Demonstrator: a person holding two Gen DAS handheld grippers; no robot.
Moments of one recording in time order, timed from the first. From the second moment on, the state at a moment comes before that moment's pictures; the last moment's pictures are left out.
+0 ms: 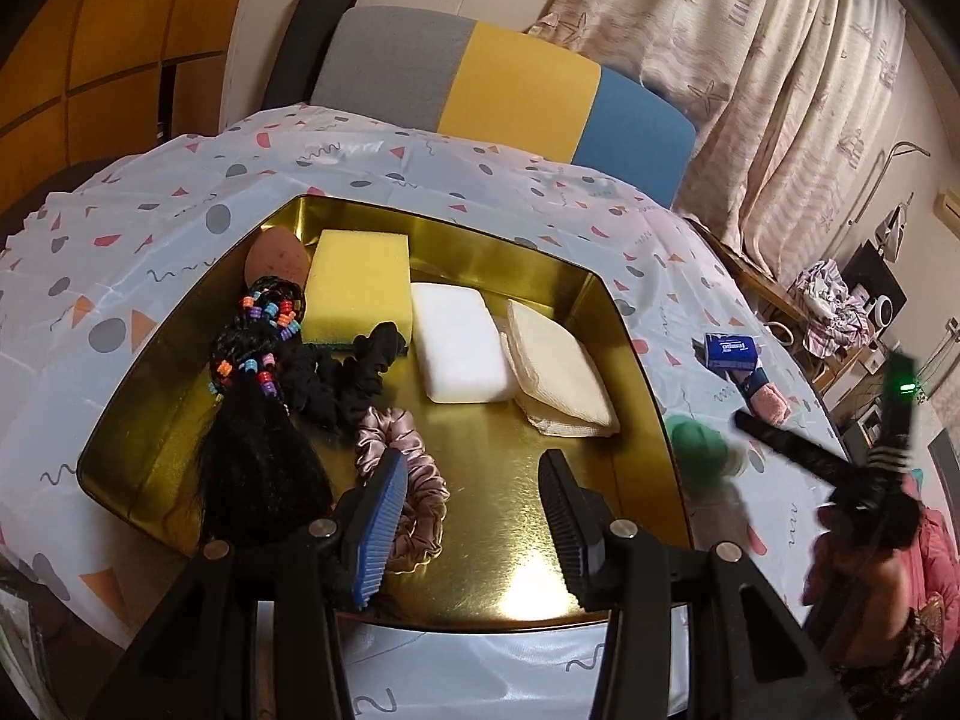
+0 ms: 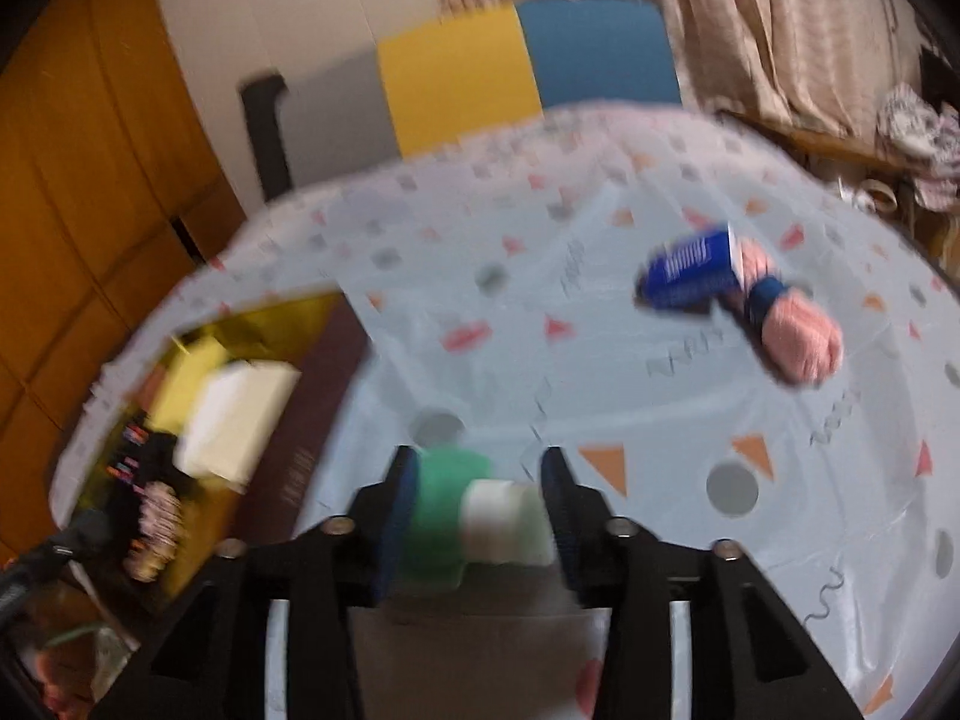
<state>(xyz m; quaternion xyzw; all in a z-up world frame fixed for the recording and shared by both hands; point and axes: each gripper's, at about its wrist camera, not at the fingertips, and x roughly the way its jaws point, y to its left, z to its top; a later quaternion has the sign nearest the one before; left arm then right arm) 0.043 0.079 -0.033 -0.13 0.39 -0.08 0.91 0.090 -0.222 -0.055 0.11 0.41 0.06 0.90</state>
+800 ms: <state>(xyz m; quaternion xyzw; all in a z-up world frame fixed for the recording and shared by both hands) 0.040 0.072 -0.033 -0.13 0.40 -0.09 0.90 0.115 -0.191 -0.082 -0.01 0.47 0.17 0.86</state>
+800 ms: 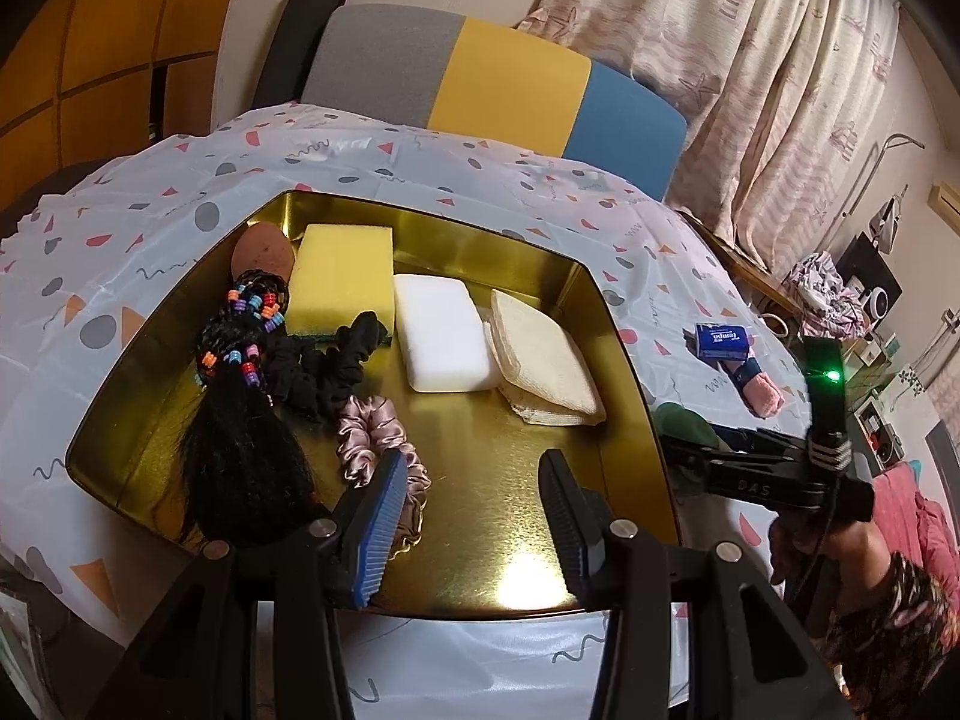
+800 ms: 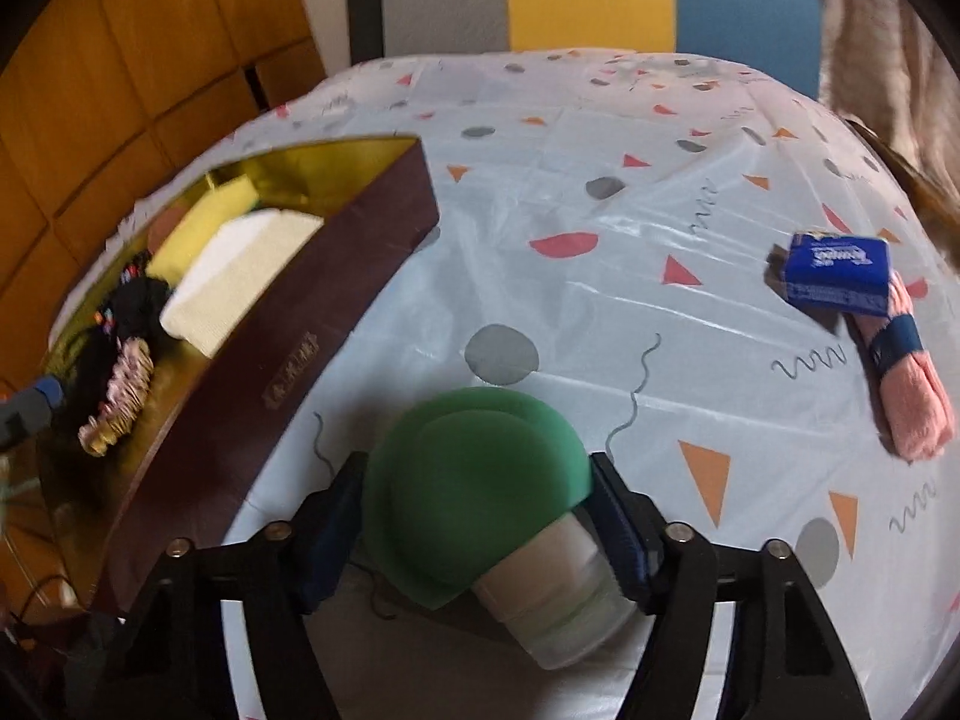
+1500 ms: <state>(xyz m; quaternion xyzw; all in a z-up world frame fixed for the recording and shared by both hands) 0.035 0.119 -0.016 -0.18 0.34 0.01 0.92 0.078 -0.070 -0.013 0.03 0.39 0.29 0.87</state>
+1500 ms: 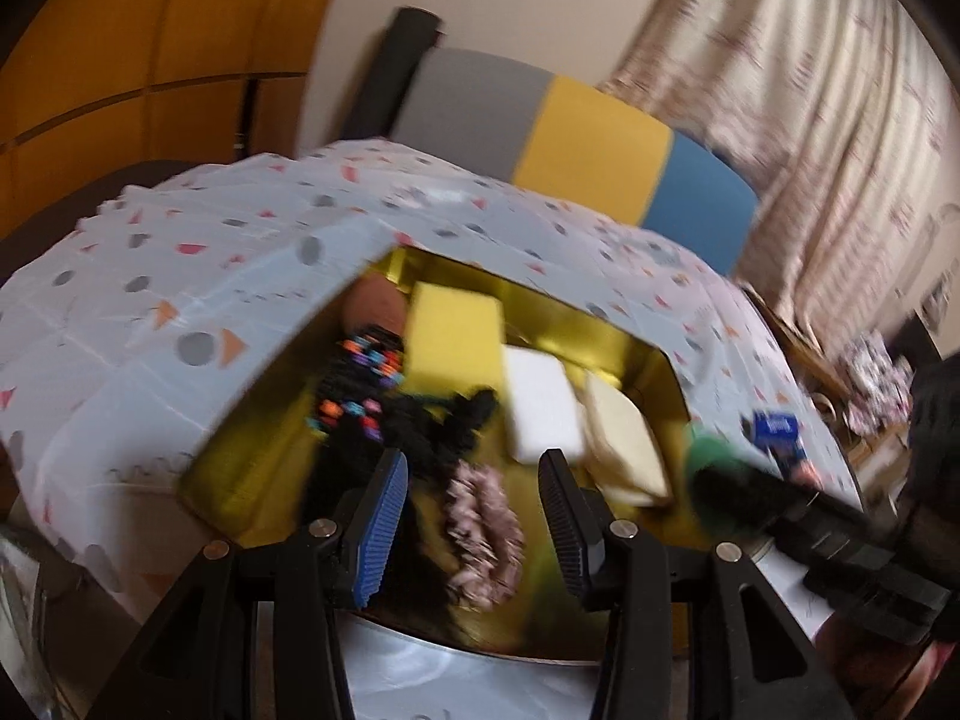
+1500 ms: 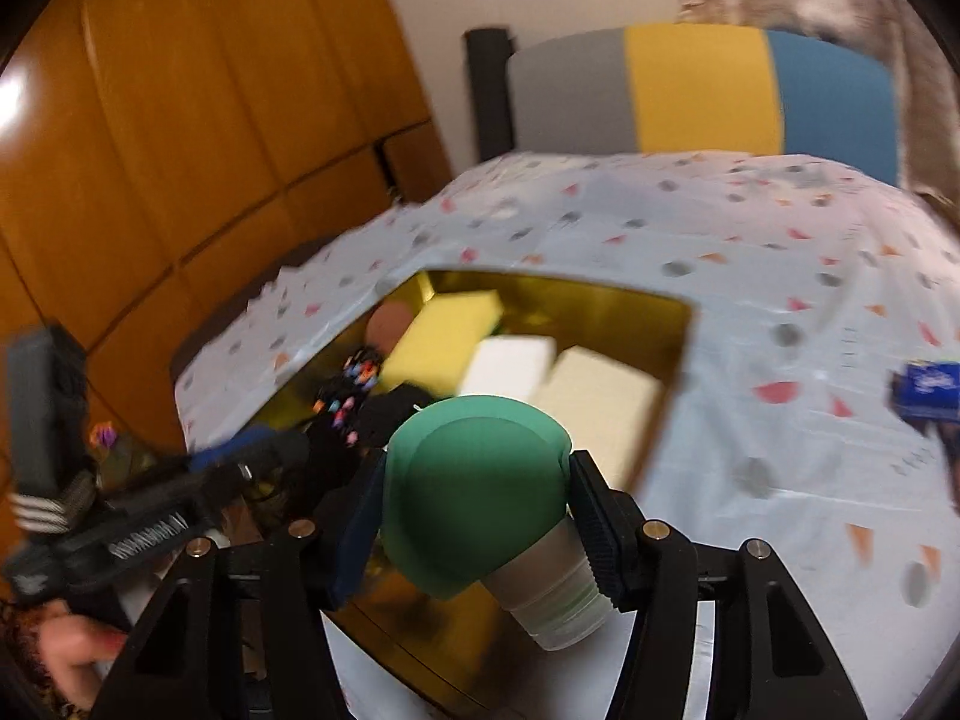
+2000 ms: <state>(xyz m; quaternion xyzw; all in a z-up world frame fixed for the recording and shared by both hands) 0.035 0.133 -0.015 -0.20 0.34 0.02 0.92 0.084 -0.042 -0.045 0.01 0.41 0.25 0.87</state>
